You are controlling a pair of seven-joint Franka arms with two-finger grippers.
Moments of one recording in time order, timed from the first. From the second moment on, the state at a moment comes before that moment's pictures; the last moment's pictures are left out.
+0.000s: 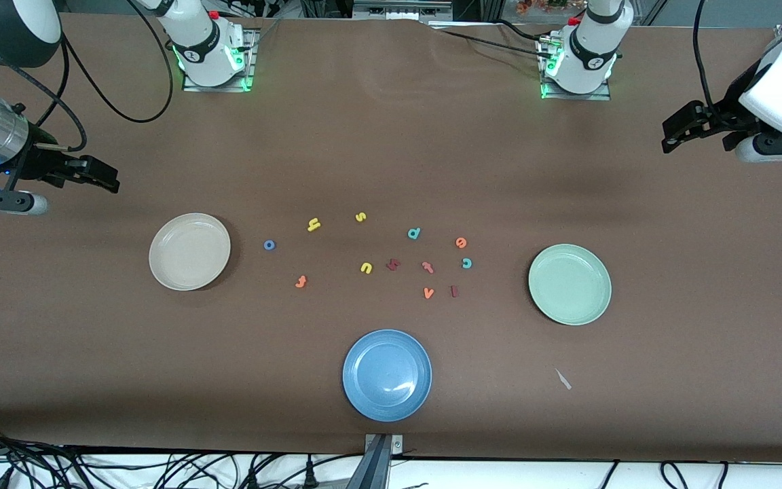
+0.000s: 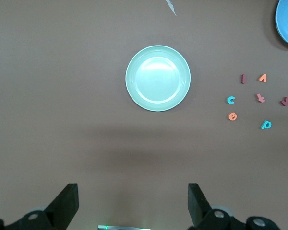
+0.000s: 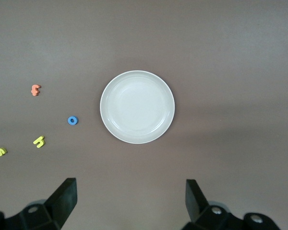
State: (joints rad) left arm 0.03 -0.03 -0.13 -1.57 -0.01 1.47 -0.17; right arm 0.10 0.06 -0.04 -1.67 -0.01 1.66 0.14
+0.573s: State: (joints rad) left arm 0.03 -0.03 -0.13 -1.57 -0.01 1.47 -0.17; right arm 0.10 0.06 -0.04 -1.67 -0.01 1.66 0.14
